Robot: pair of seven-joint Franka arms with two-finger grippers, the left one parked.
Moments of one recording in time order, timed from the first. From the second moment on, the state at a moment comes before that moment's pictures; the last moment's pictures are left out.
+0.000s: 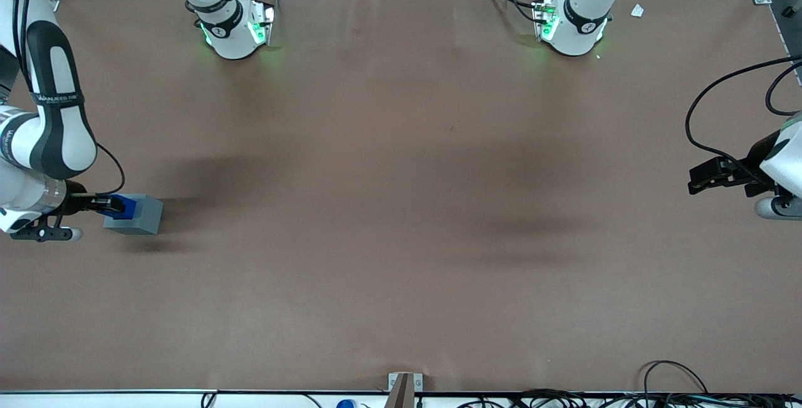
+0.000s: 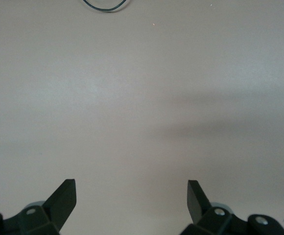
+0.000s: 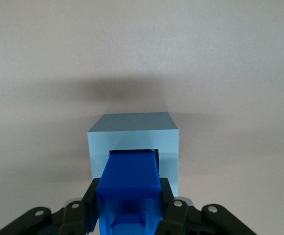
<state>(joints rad) -0.14 0.44 -0.17 -1.83 0.04 2.15 -0.29</state>
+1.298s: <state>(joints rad) -0.09 0.30 -0.16 -1.56 0.04 1.77 -0.11</state>
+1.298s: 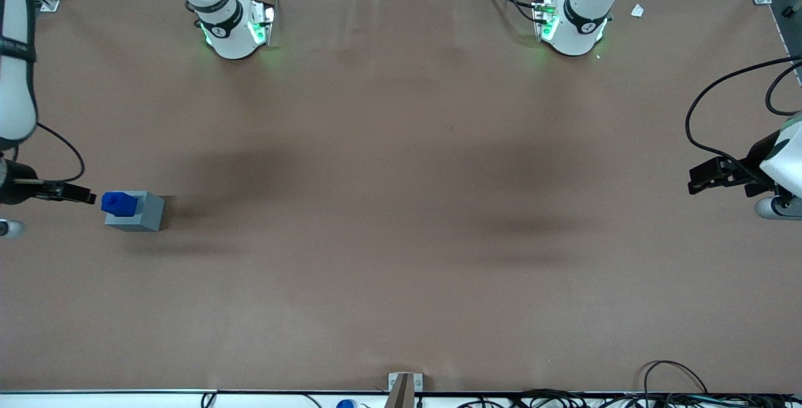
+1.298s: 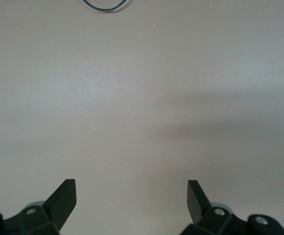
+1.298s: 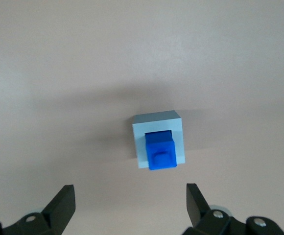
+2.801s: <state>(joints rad) 0.14 -0.14 -0.14 -1.70 0.02 1.55 0.13</state>
